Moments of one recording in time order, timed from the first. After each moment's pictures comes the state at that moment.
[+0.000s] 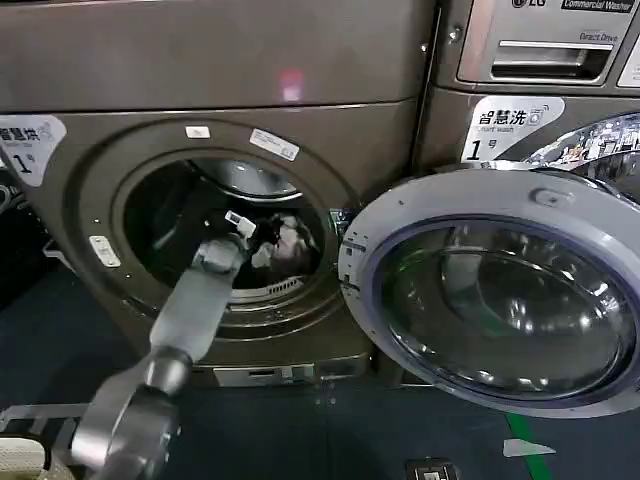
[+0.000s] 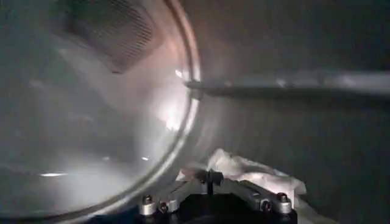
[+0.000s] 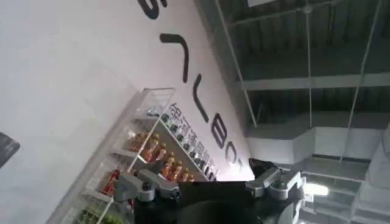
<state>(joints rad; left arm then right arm) 0.16 -1.45 -0.25 -0.66 0.16 0.06 0.32 -1.81 0.69 2.42 1.64 0.54 -0.16 -0.25</state>
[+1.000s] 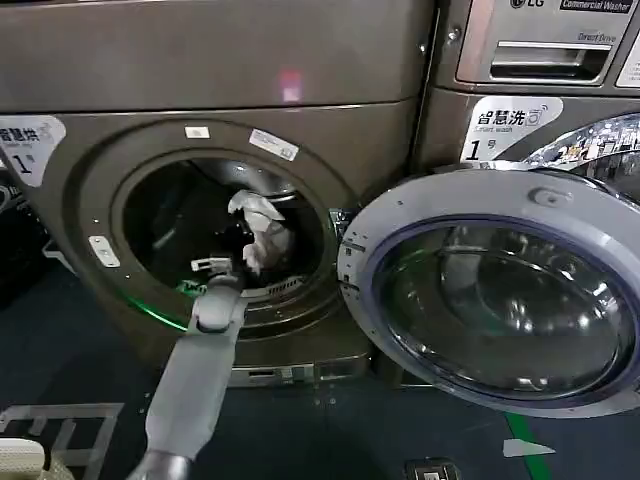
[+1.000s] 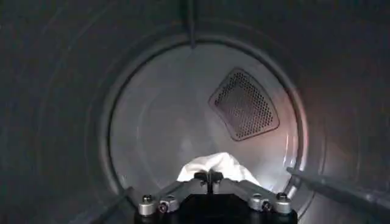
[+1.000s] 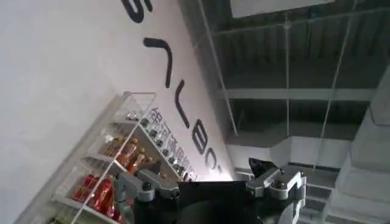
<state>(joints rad) 0.58 -1.46 -0.36 -1.24 -0.04 -0.05 -0.15 -1.86 0.70 2.49 1.64 0.54 -0.14 -0.19</state>
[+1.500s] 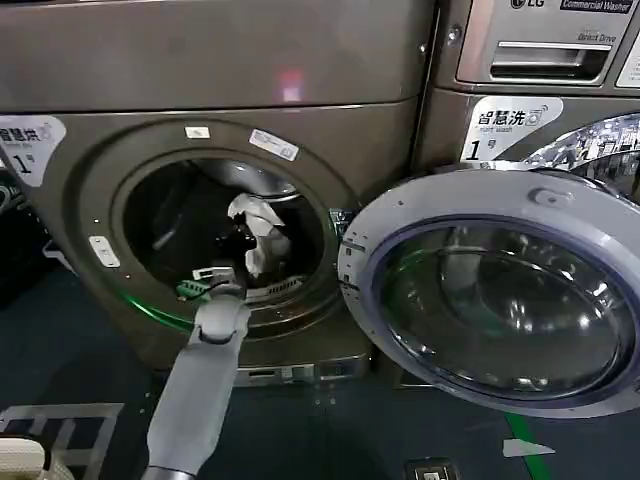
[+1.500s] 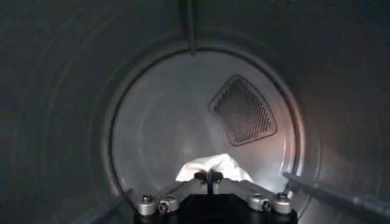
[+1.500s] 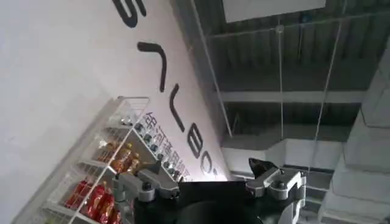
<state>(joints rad) 0.63 -1.47 -0.36 -1.29 -0.02 -0.06 -0.16 -1.88 0.70 2.50 1.64 0.55 -0.13 -0.18</state>
